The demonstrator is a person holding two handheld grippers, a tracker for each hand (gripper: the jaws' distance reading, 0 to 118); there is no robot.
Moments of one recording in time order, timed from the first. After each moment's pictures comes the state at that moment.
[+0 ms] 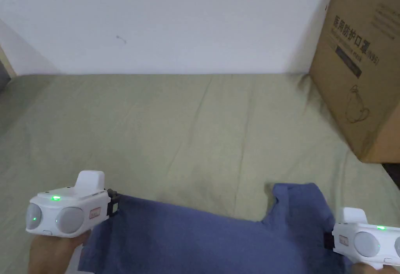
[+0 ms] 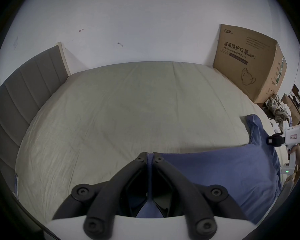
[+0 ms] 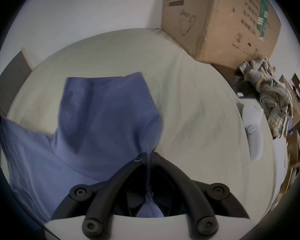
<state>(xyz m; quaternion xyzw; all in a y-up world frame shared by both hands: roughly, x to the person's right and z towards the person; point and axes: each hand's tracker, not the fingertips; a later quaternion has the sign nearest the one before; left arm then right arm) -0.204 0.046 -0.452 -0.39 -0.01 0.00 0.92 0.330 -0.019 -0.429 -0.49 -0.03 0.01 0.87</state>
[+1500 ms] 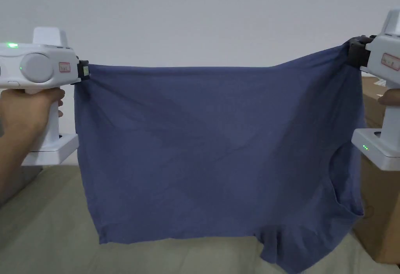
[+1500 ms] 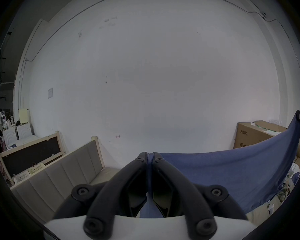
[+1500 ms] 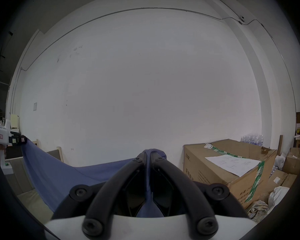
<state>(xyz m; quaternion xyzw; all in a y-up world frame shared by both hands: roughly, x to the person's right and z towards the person) -0.252 0.472 -0.524 -0.05 0.10 -0.02 0.99 0.312 0.470 -0.501 0.04 0.04 -0.01 1.00</state>
